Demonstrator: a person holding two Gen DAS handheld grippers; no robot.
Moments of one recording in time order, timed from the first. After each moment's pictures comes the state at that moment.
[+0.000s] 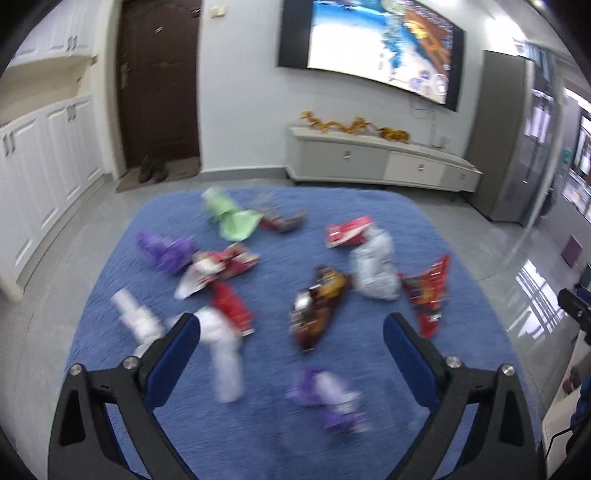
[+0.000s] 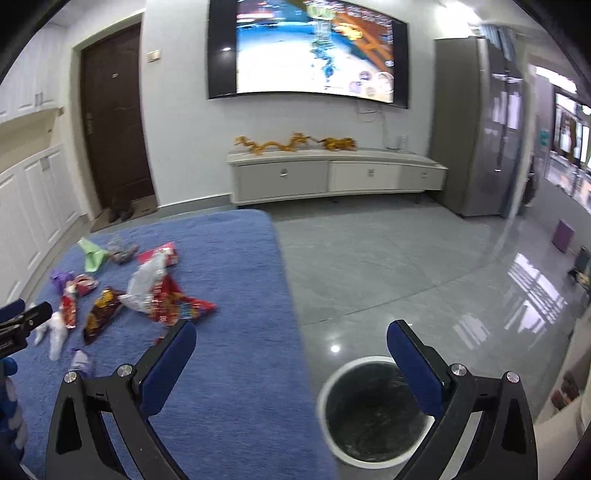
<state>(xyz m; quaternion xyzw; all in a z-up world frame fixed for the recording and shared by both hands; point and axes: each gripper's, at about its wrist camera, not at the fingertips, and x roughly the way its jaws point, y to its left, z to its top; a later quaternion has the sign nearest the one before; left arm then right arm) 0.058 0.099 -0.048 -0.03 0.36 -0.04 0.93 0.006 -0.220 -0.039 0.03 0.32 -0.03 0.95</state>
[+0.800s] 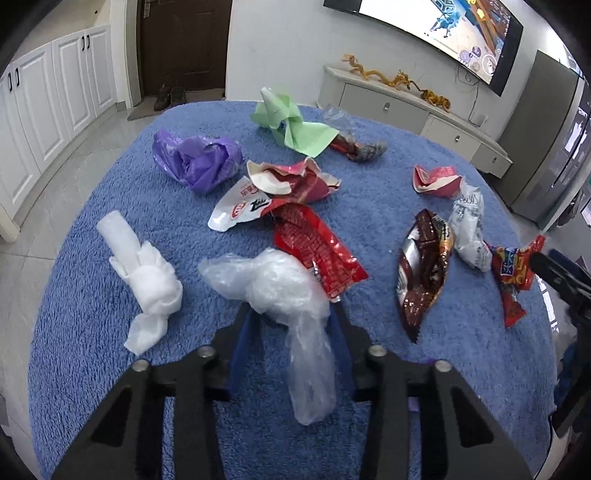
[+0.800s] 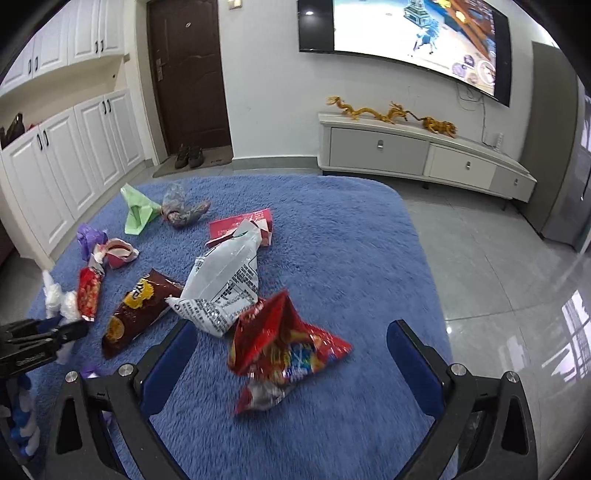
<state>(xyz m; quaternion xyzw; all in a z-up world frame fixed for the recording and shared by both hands) 0.107 0.153 -0.124 -0.08 0.46 -0.02 0.88 0.132 -0.127 -0.102 -0.04 0.37 0.10 0.92</state>
